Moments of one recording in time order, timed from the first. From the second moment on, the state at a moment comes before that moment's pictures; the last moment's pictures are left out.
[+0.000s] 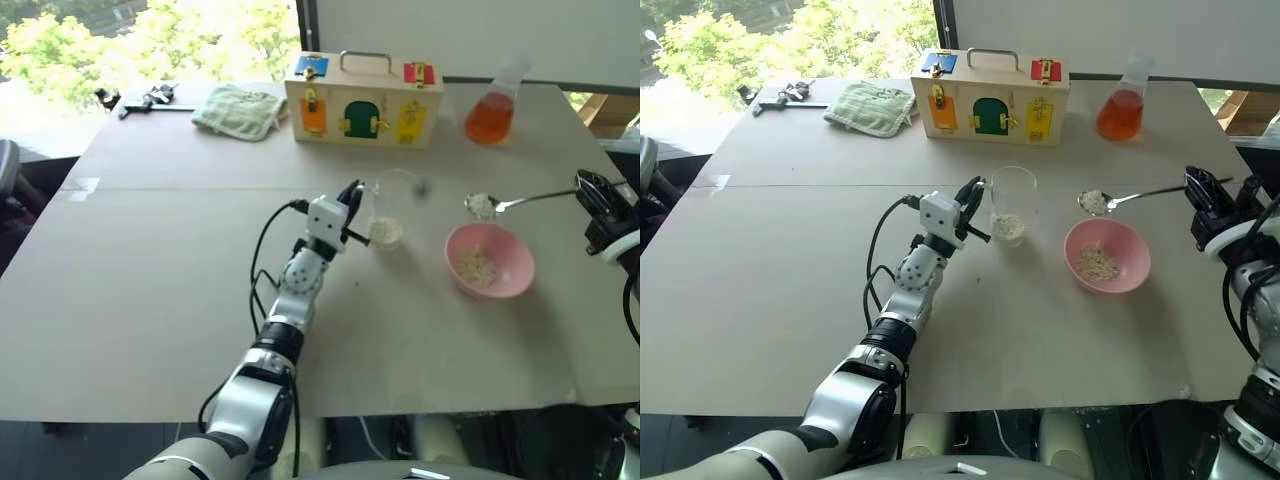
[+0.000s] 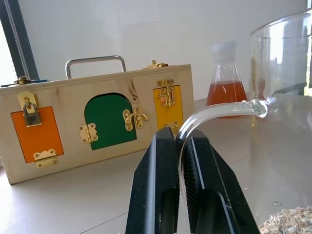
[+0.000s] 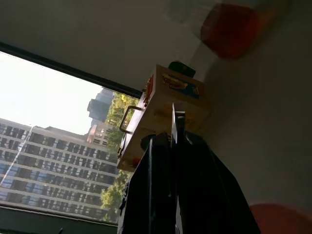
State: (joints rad) left arm -0.62 0.03 -0.07 0.72 0.01 -0.66 -0.26; right arm -0.16 -0.50 -0.73 -0.26 1.94 0.74 -0.46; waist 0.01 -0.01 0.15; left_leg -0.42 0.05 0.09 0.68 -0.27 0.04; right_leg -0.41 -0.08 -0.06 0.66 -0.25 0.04
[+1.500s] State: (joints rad) left arm -0.60 0.07 -0.05 0.71 0.00 -0.66 -0.32; right arm -0.79 -0.57 -0.26 -0.22 1.51 0.85 -0.25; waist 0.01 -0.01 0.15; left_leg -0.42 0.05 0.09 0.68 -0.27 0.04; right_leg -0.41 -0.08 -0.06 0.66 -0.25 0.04
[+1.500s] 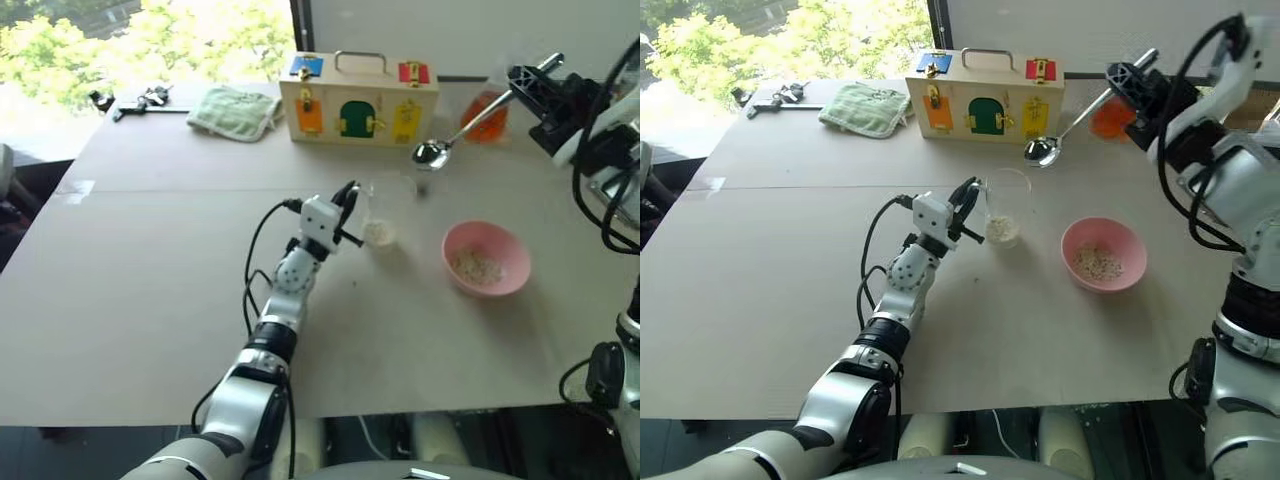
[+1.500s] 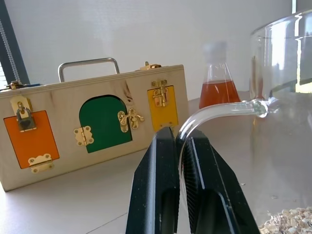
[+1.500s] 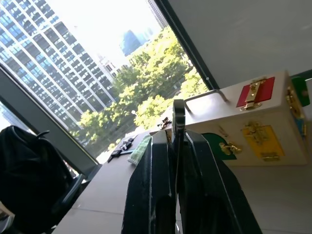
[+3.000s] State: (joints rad) left arm -0.57 0.05 0.00 0.72 -0.08 -0.66 -0.38; right arm -0.60 -0.62 -0.27 -0.38 1.58 0.93 -0.07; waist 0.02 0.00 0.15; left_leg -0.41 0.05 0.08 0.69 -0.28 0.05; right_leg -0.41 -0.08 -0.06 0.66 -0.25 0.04
